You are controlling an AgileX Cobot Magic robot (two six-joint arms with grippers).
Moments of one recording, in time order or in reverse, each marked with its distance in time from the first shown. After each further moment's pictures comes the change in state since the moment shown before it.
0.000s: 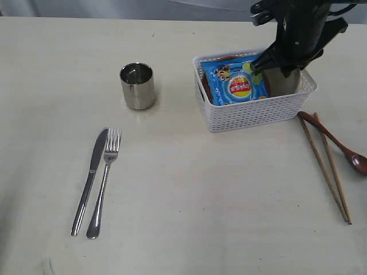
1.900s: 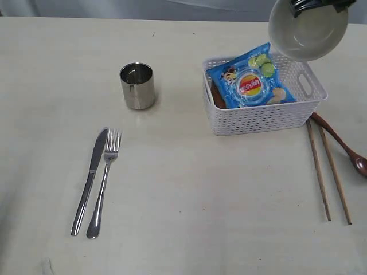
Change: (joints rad) left arm 0.000 0.000 0.000 0.000 0.000 0.000; right arm 0.003 -0.254 -0.077 -0.162 0.162 0.017
